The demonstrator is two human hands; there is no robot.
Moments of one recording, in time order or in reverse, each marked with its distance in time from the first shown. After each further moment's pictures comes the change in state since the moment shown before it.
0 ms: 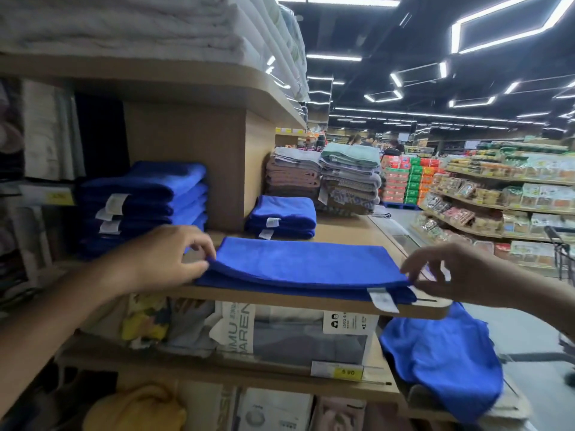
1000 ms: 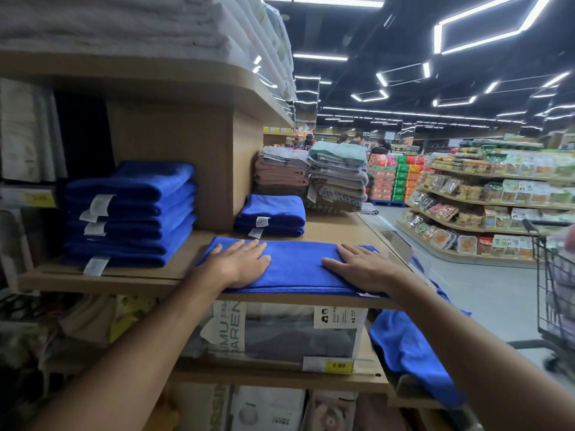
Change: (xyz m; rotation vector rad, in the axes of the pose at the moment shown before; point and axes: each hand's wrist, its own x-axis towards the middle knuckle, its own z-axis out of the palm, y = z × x) left_hand 0.098 0.056 0.103 0.136 -0.356 -0.226; right_hand 0.100 -0.023 0.092 -0.098 -0.224 0.482
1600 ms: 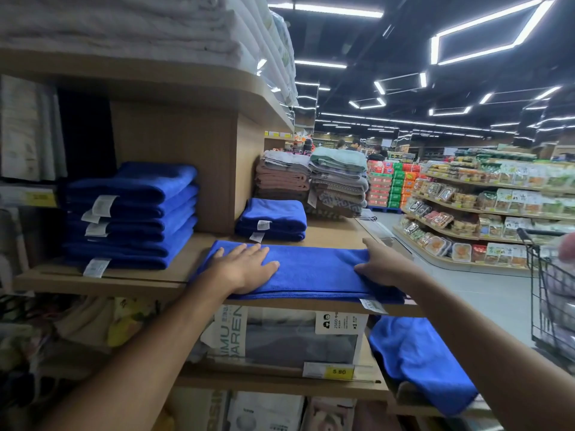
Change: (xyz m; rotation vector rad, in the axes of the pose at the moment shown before) left_hand -0.003 0.002 0.002 -0.013 0.013 -0.005; right_hand -0.006 0.010 -0.023 0.198 0.172 0.172
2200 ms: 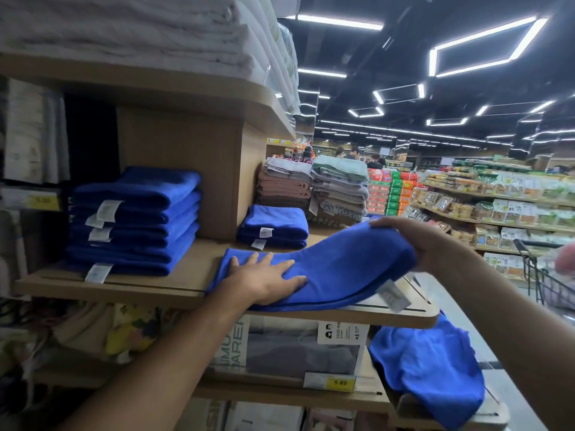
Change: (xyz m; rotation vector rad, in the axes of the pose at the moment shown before) left_hand -0.004 0.029 0.001 0.024 -0.026 0.043; right_hand -0.002 -0.003 -0.074 1.149 -0.301 0.198
